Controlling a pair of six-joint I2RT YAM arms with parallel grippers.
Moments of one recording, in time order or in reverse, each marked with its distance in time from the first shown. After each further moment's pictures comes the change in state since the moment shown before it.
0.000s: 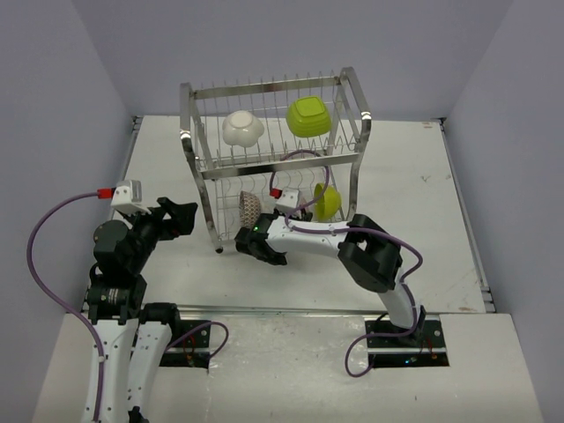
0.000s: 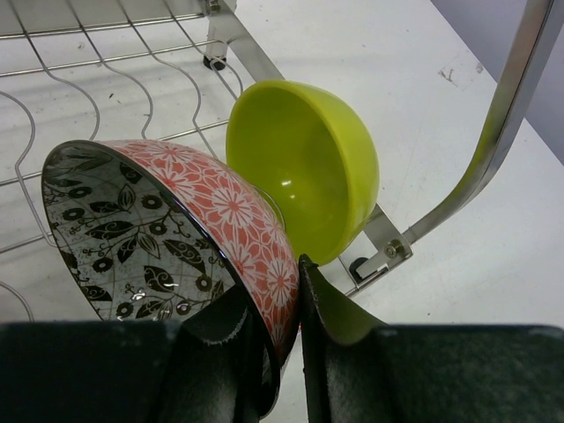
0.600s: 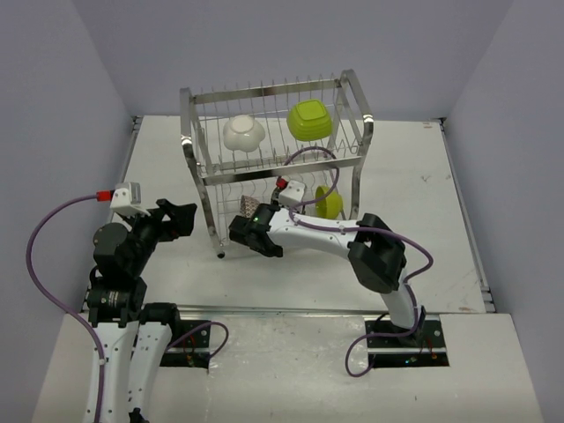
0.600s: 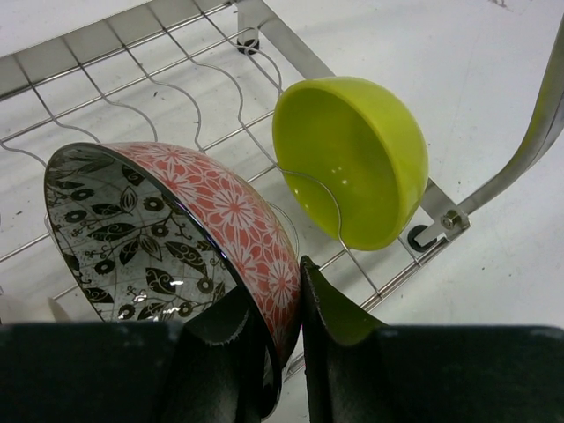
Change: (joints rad) left arm 0.000 -0.022 -0.011 0.000 -0.010 -0.003; right arm -0.007 -0.027 0.106 -0.002 -0.131 0.072
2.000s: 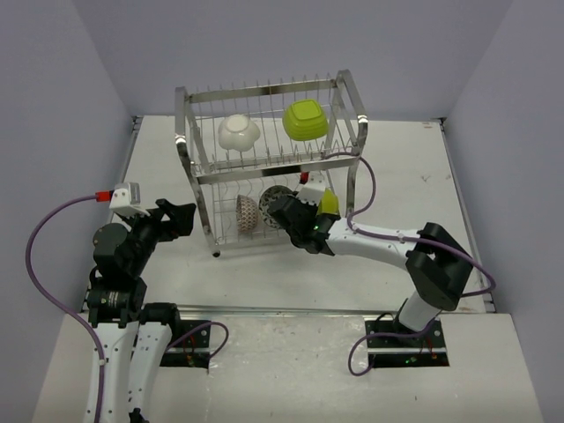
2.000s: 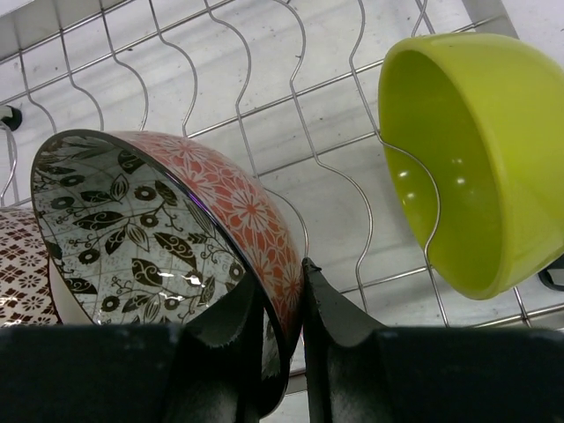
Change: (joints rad) left arm 0.000 -0.003 0.000 0.000 -0.012 0.000; right arm -0.146 -0.412 -0.599 1.102 -0.484 -0.764
